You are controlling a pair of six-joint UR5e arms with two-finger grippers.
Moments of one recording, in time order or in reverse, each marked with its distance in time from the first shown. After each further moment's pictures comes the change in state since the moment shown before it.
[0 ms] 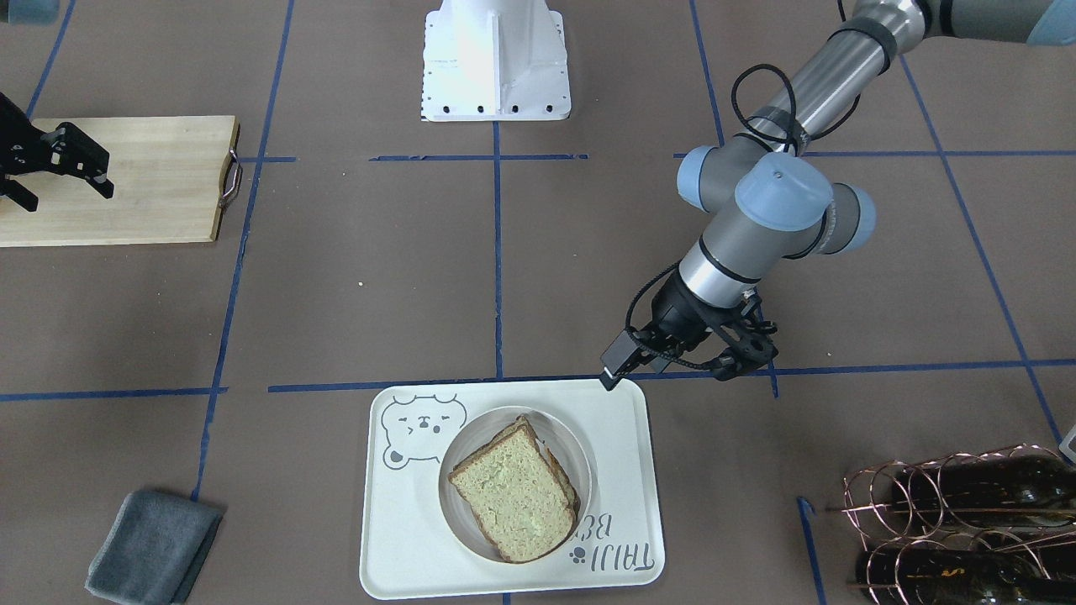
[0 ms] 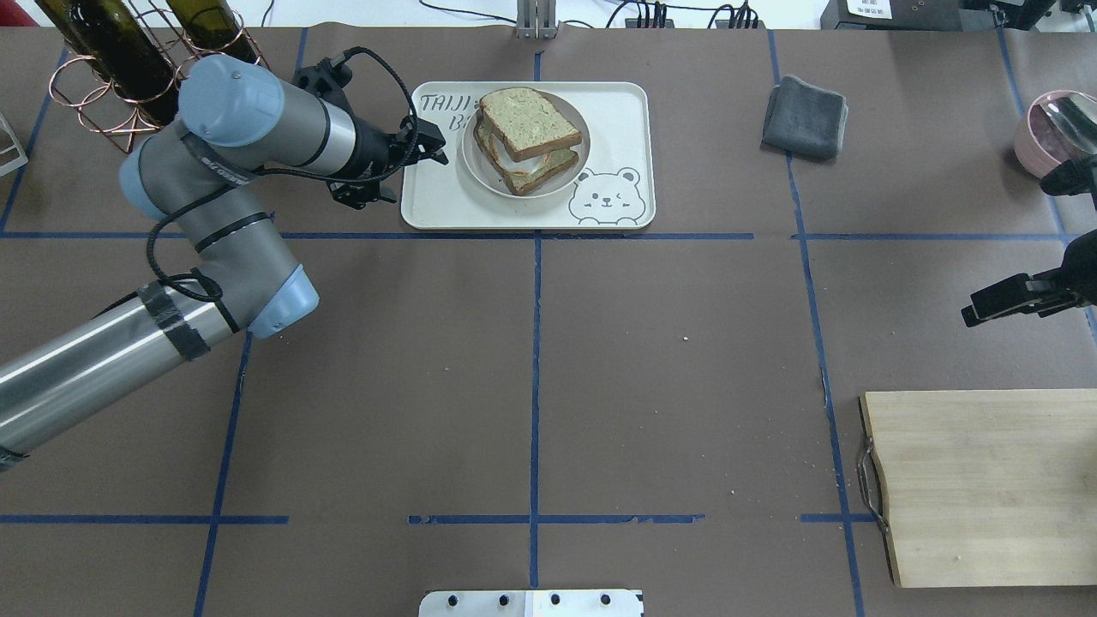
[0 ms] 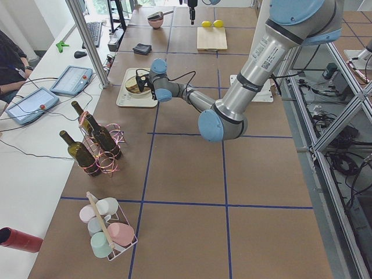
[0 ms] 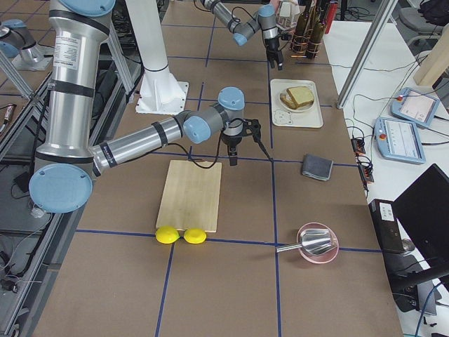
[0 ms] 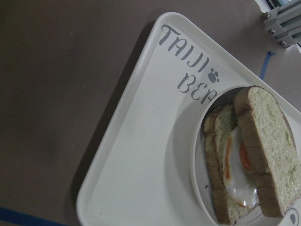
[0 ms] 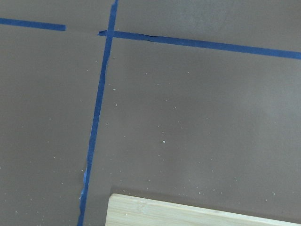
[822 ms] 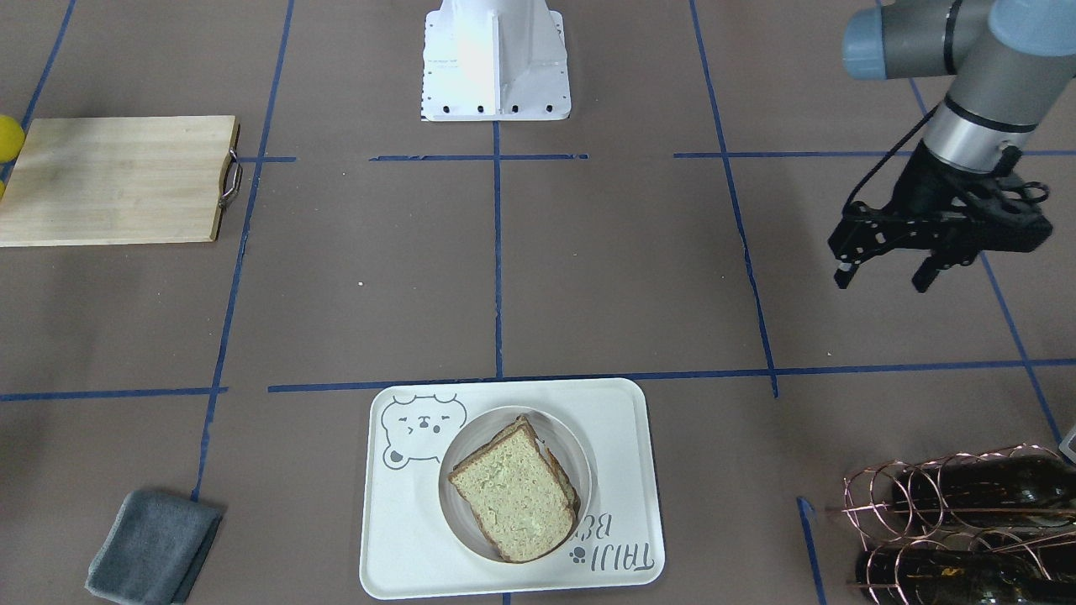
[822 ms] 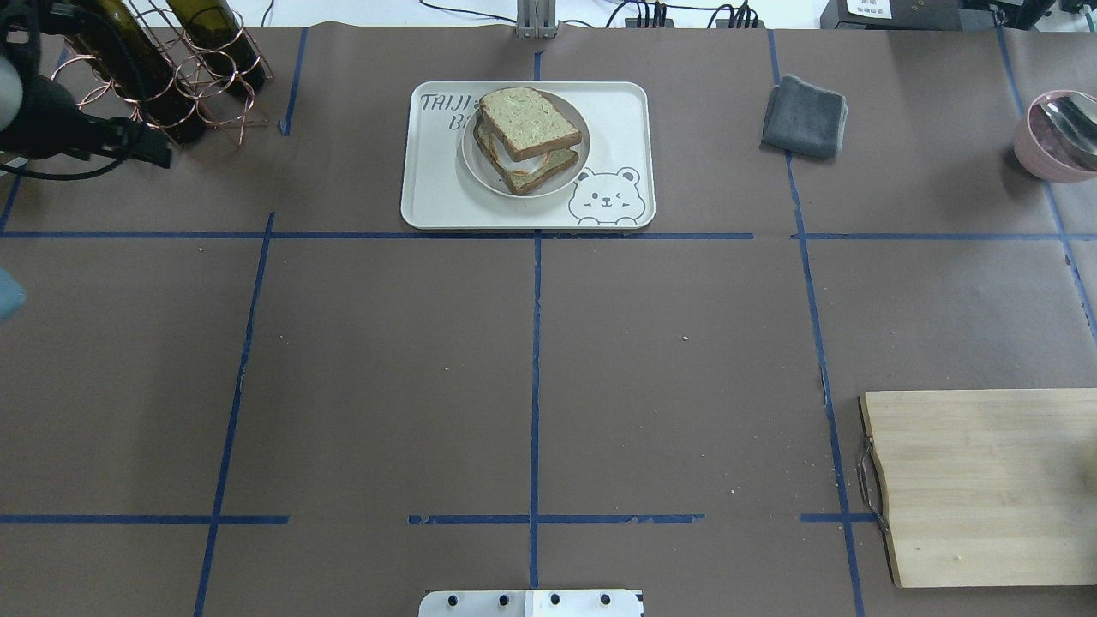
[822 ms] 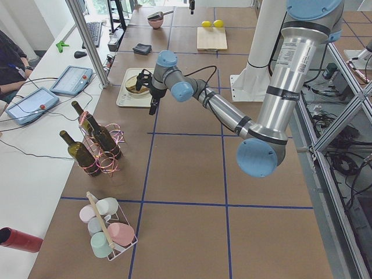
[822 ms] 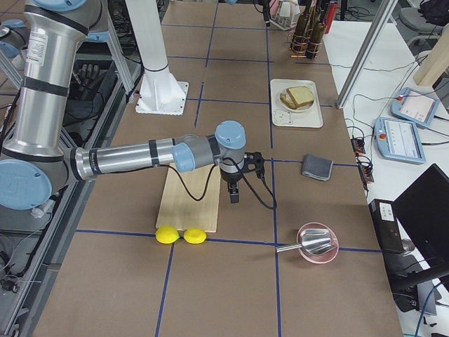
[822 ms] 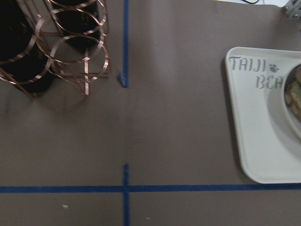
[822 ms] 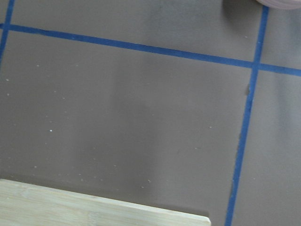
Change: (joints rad) left arm -0.293 0.397 -0.513 0.544 -0.028 0.942; right arm 0.312 -0.073 -0.175 -0.016 0.093 -0.438
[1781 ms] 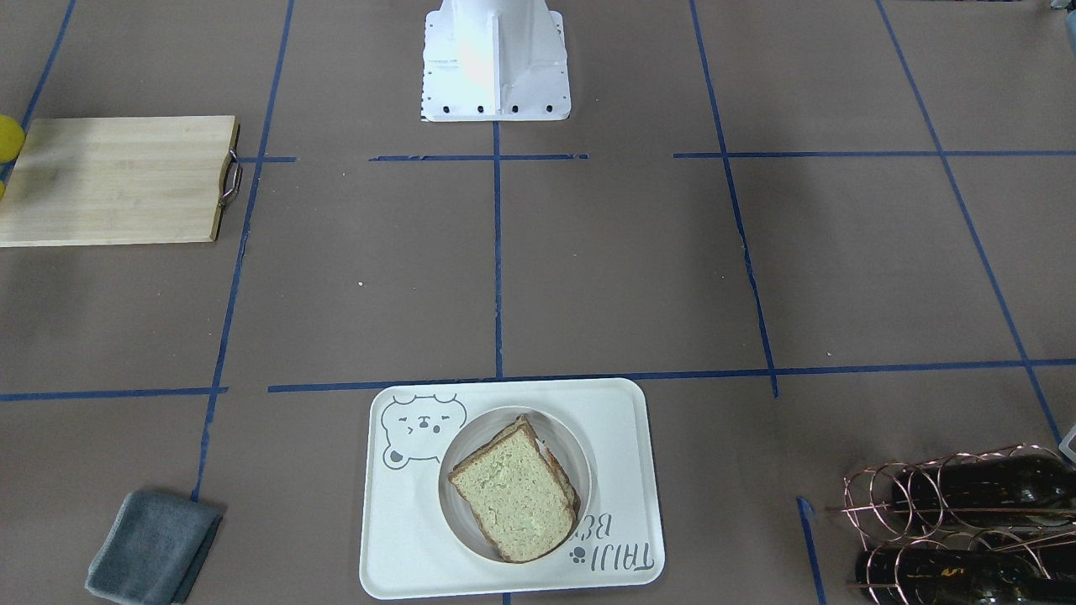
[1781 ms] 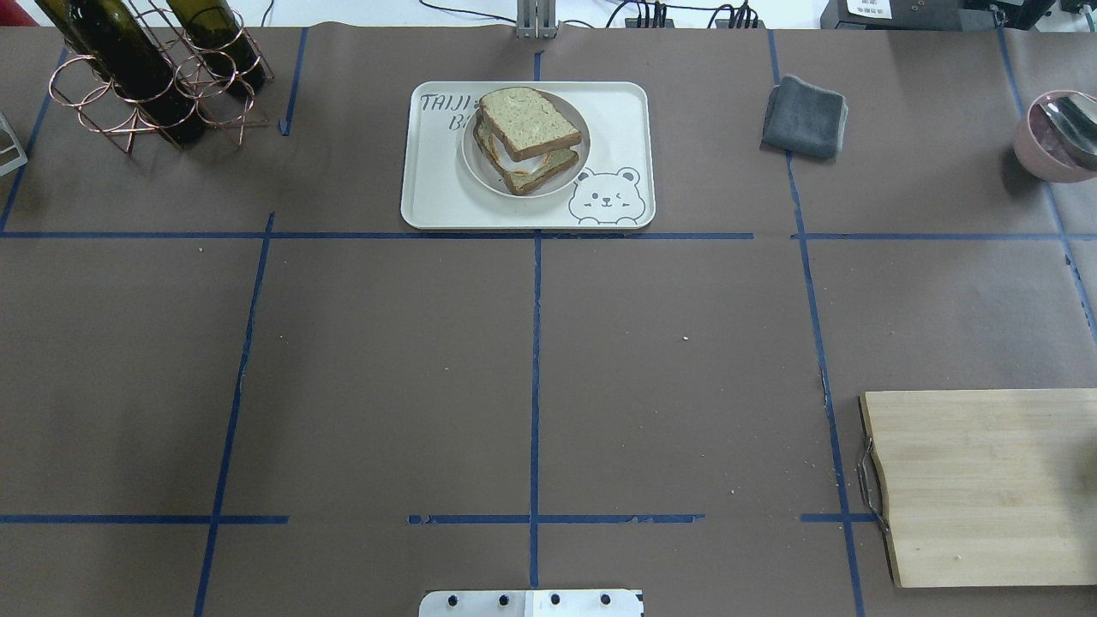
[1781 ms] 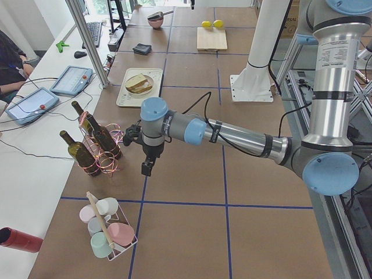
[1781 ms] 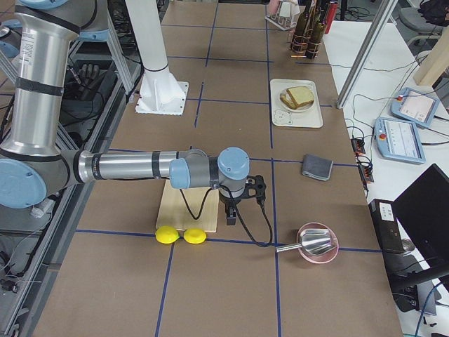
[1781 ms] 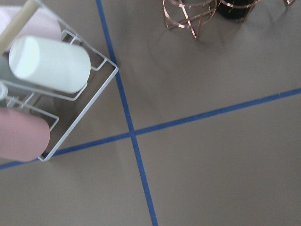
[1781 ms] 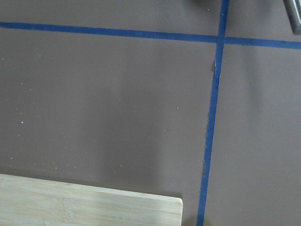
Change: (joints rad) left arm -0.414 0.302 0.131 0.135 -0.327 0.681; right arm 0.096 0.027 -0.081 -0.111 0.076 -0.108
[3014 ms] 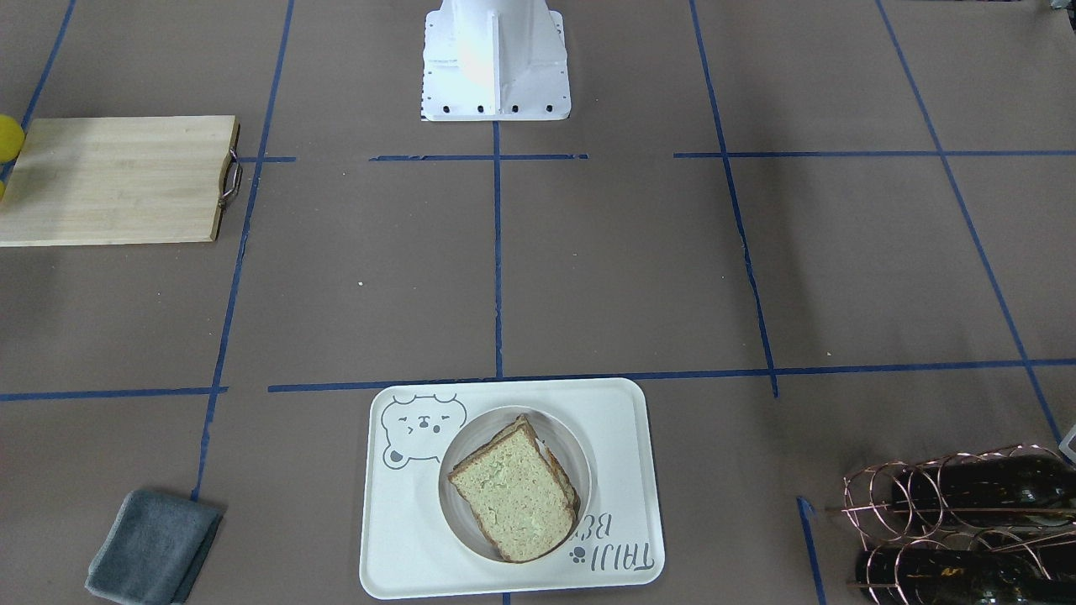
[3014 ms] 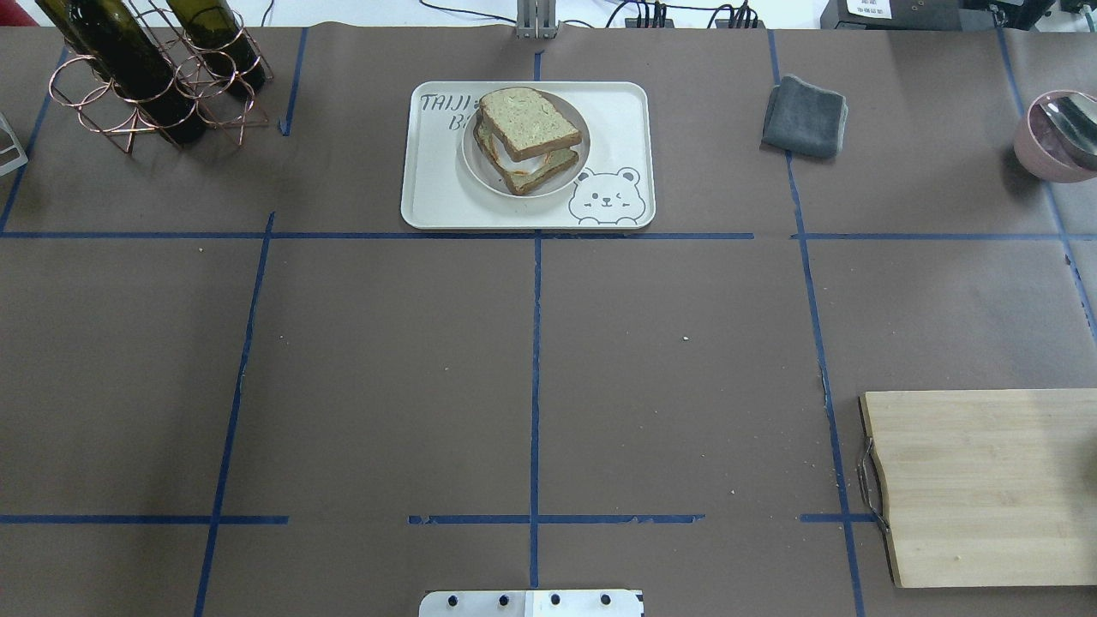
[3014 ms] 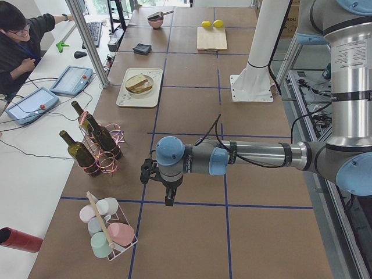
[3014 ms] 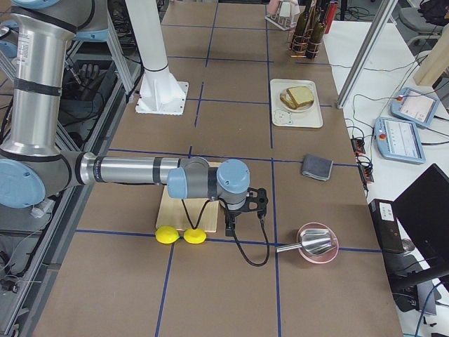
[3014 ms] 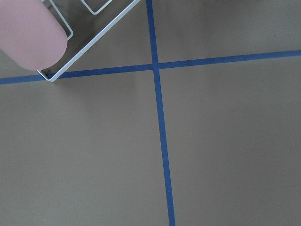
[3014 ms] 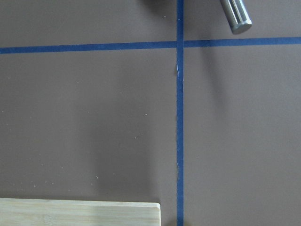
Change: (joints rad) left arm -0.061 0.031 0.063 0.004 -0.046 0.013; right arm 0.069 0.015 -0.071 0.007 0.001 0.027
